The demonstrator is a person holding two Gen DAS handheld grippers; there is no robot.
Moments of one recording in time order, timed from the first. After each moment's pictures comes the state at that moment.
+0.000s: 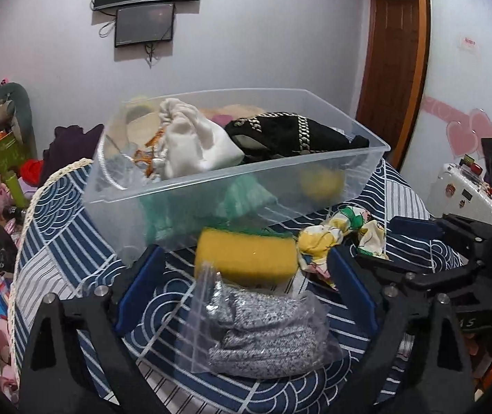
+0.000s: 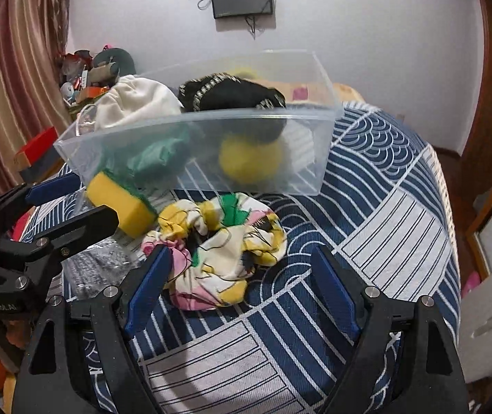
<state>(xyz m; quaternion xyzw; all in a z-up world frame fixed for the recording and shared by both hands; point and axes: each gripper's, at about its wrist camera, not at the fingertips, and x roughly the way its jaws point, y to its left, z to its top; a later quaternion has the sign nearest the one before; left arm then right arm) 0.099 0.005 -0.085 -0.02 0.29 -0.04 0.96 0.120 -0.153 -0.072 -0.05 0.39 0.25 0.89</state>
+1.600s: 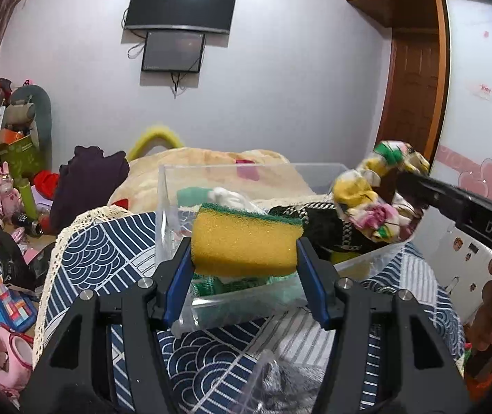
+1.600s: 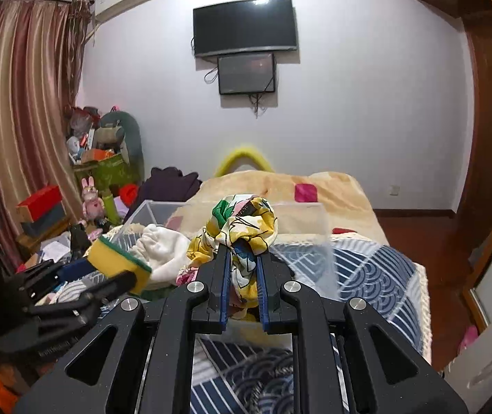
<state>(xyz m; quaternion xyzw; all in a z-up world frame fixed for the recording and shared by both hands) 0.109 0.051 -0.040 -0.07 0.22 0.00 0.97 0.138 -0.119 0.012 -0.04 0.24 0.25 0.94</state>
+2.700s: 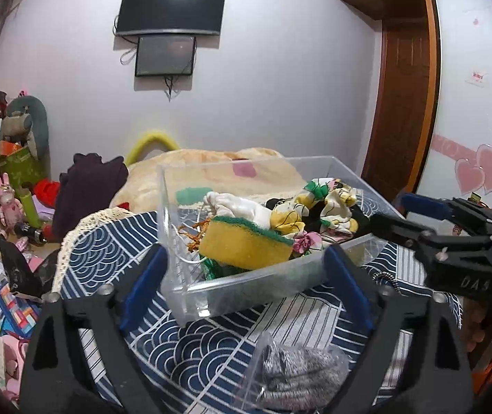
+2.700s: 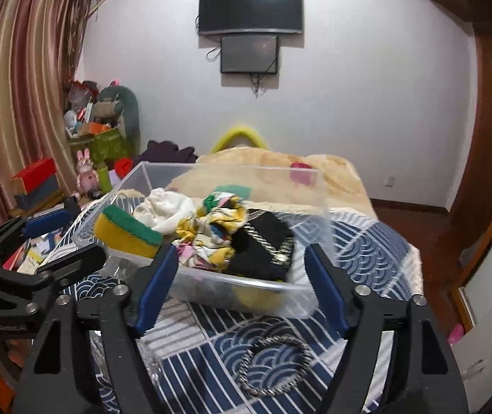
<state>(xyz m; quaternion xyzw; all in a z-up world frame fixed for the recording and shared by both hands) 0.093 0.044 -0.038 -0.04 0.22 -0.01 0.97 0.116 -0.134 0.001 -0.07 0.27 0.23 0.93</state>
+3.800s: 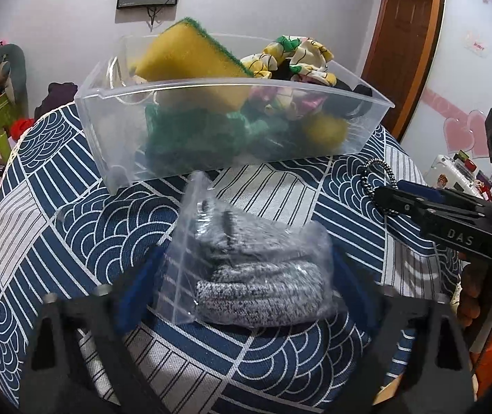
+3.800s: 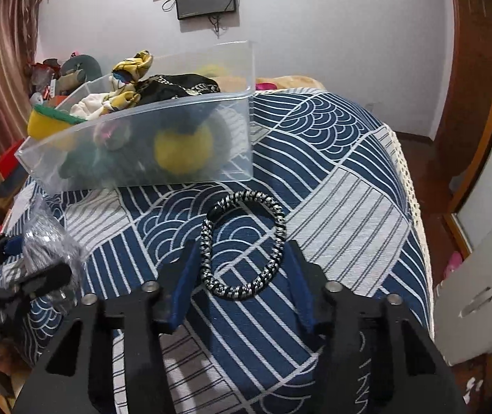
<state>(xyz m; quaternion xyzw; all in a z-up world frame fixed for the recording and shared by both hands) 0.082 0.010 -0.120 -0.07 0.35 -0.05 0.93 0.110 -0.186 -0.074 -0.05 0.39 0.18 0.90</state>
